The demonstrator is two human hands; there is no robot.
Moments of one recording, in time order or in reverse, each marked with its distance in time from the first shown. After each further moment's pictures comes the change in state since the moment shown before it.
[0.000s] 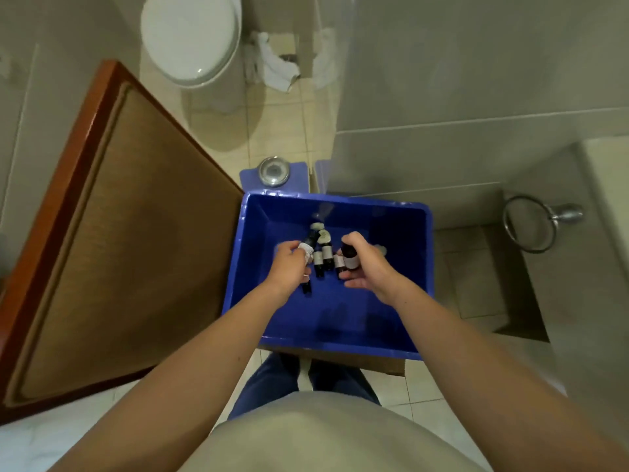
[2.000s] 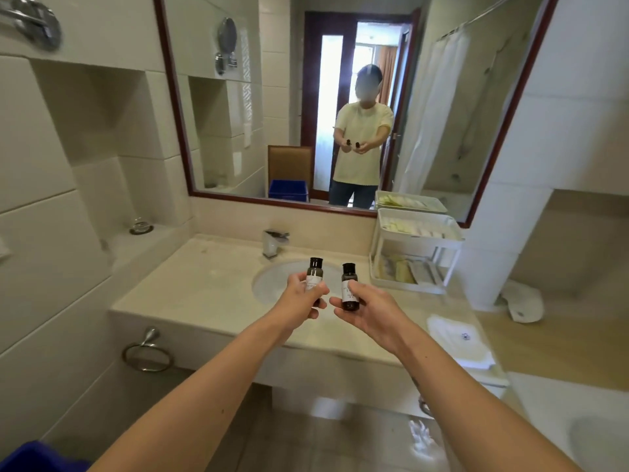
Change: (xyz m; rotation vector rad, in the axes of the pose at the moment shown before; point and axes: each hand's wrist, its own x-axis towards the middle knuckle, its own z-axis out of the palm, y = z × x) left_hand -0.477 -0.062 0.397 0.524 -1.348 0.722; right_hand -0.544 0.302 -0.245 1.085 0.981 -0.809
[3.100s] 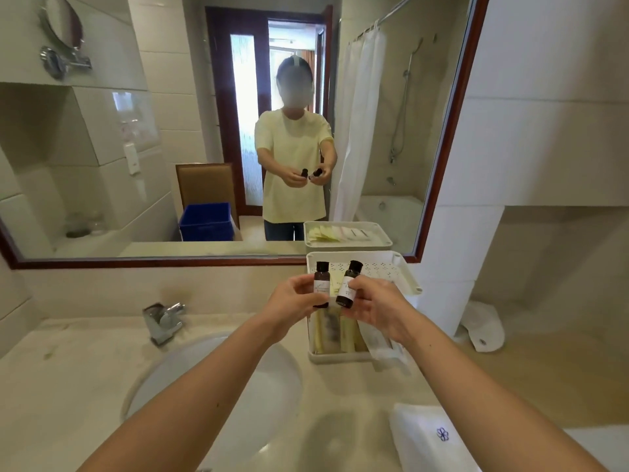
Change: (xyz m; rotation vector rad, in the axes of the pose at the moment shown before) left_hand 0.358 0.047 0.144 -0.078 -0.266 -0.052; right_hand 0.266 -0.174 -0.183 -0.085 0.274 -0.065
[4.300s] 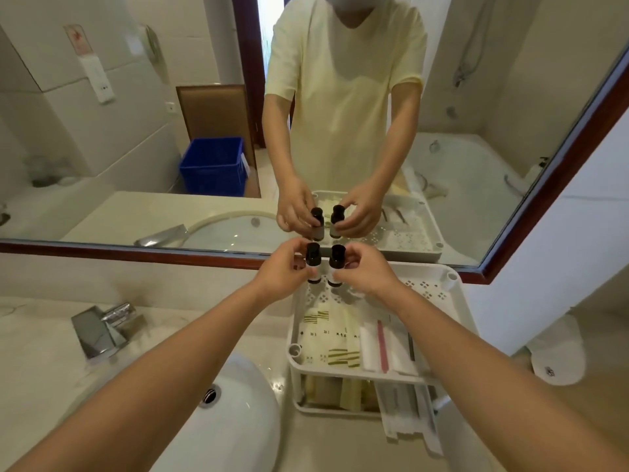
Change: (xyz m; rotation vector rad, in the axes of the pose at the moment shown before) left_hand 0.303 -0.042 -0.042 0.644 0.141 0.069; right_hand 0.336 -0.003 -0.035 -0.651 -0.130 -0.153
